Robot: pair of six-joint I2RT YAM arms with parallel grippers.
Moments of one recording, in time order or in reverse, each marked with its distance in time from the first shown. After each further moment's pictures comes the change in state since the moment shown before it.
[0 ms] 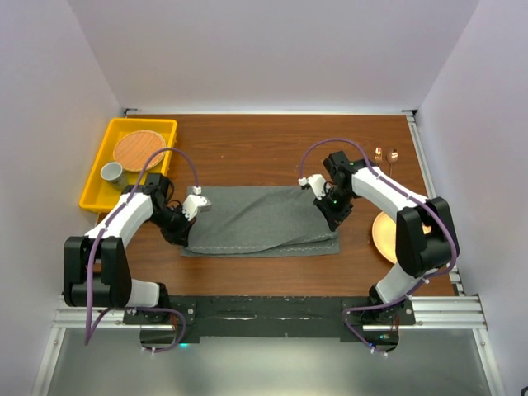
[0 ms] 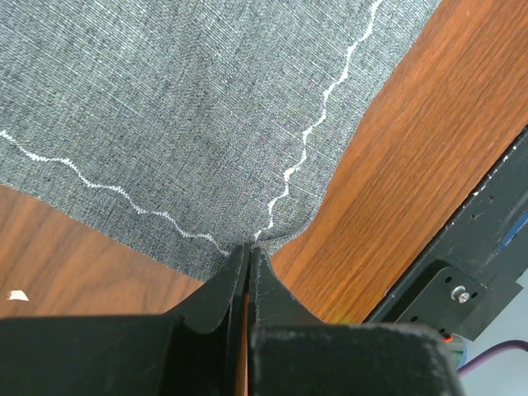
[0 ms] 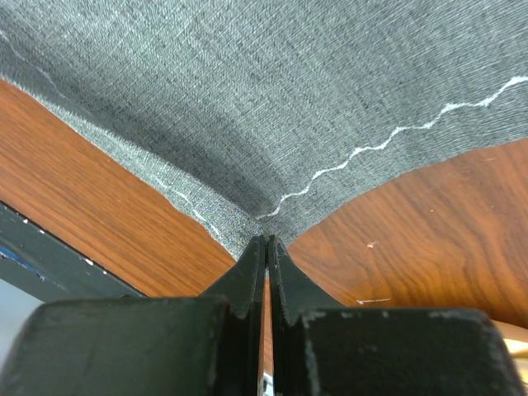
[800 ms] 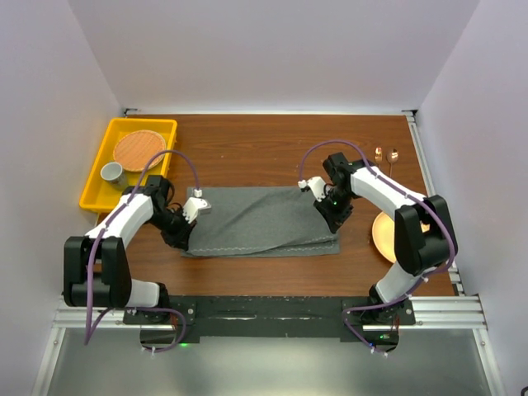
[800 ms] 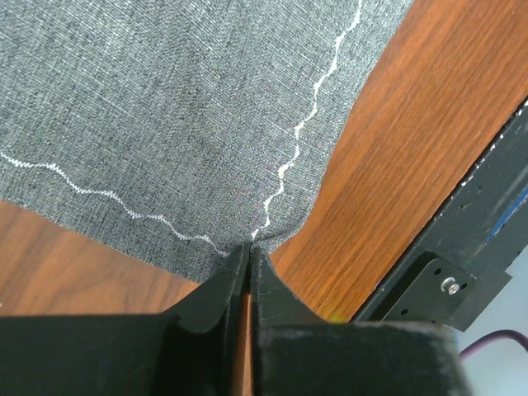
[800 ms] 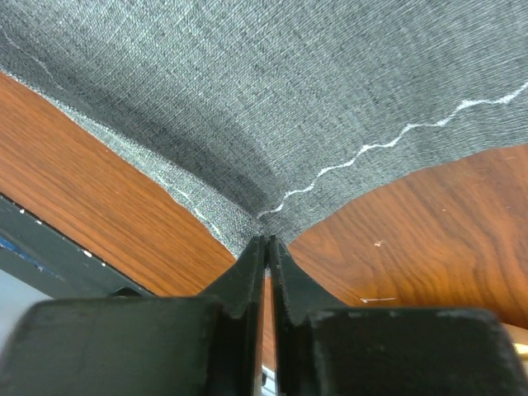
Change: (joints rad) left arm -0.001 -0.001 -0.013 -0.024 0.011 0.015; right arm 0.000 0.013 -0.004 -0.016 -0.002 -0.014
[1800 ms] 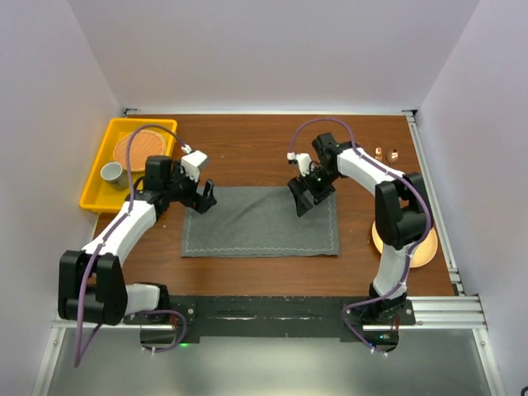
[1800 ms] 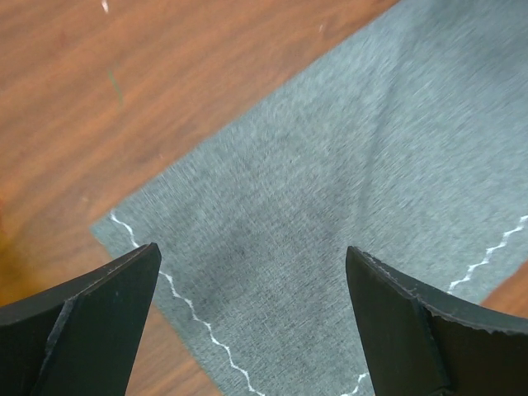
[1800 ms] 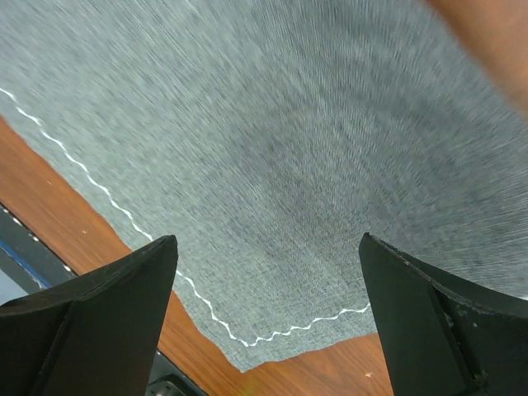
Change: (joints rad) left arm -0.081 -0.103 -0.008 0.737 0.000 -0.609; right arm -0.004 0.254 0.288 0.103 -0.232 0.142
